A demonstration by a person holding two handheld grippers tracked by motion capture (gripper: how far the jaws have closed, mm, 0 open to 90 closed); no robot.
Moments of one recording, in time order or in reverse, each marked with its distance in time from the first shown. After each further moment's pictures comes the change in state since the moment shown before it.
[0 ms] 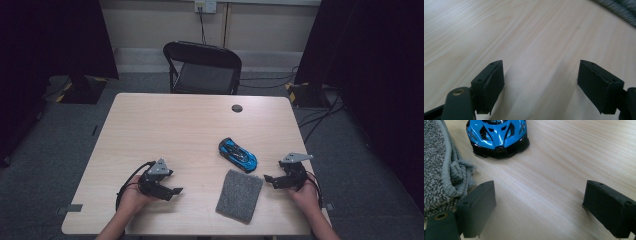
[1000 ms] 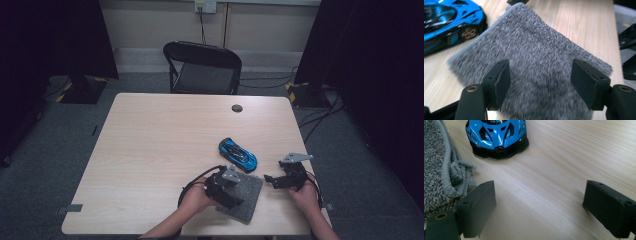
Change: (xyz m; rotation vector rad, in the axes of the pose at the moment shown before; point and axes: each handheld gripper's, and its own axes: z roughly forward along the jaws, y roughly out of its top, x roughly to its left) left arm -0.105 0.114 0.117 0.125 -0.179 0.167; right arm 0.000 0.000 0.000 0.001 -0.006 0.003
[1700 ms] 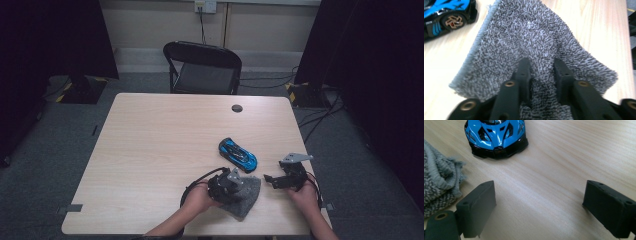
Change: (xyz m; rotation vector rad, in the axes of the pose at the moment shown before) left arm 0.002 -0.004 0.000 0.069 -0.040 0.006; right arm 0.001 0.000 0.000 0.000 -0.011 0.011
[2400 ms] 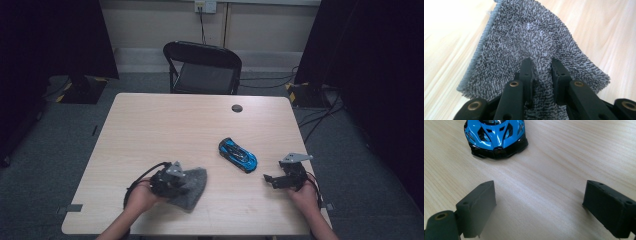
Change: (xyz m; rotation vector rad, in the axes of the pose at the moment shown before) left arm 0.040 -0.121 -0.114 0.031 0.162 -0.155; right arm 0.000 0.000 0.000 0.000 -0.002 0.003
